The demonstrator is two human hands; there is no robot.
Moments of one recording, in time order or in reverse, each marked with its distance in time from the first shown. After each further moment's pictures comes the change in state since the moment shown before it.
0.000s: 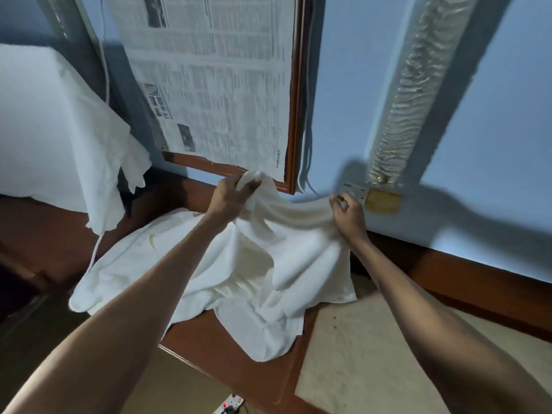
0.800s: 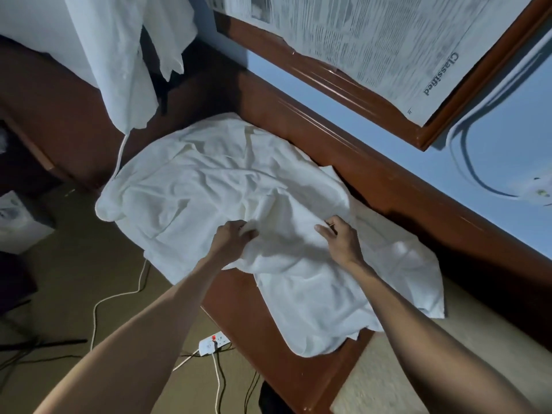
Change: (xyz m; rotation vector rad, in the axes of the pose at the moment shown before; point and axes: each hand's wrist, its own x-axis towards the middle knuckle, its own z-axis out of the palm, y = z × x) left_hand -0.007 -0.352 -0.003 0.262 -0.091 -0.685; right_hand -0.035 0.191 0.270 -0.279 -0.654 0.225
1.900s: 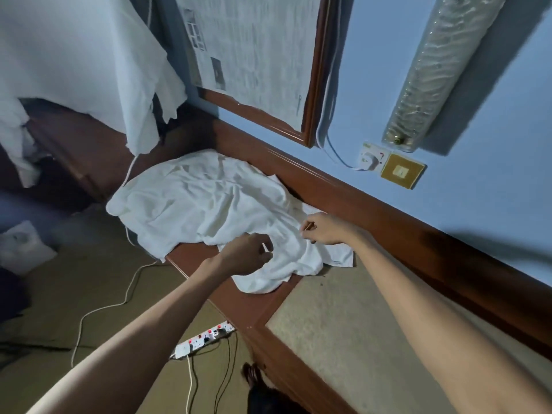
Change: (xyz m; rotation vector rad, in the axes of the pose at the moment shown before) left_hand -0.331 0.127 0.084 0.480 -0.130 0.439; right_hand -0.234 -0.031 -0.236 -0.383 -0.451 -0.123
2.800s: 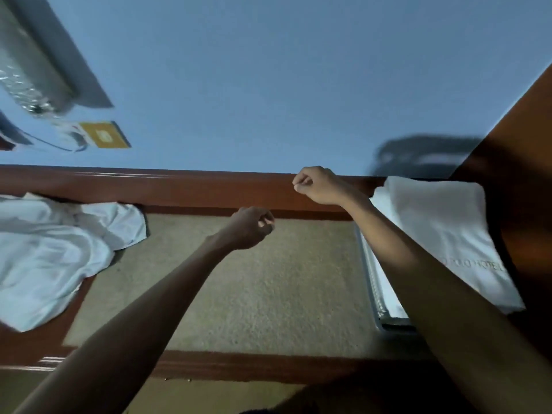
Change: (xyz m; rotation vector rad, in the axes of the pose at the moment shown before) left_hand -0.031 0.532 0.286 0.027 -0.249 0.587; right_hand -0.471 0.442 -0.086 0.274 0.594 0.343
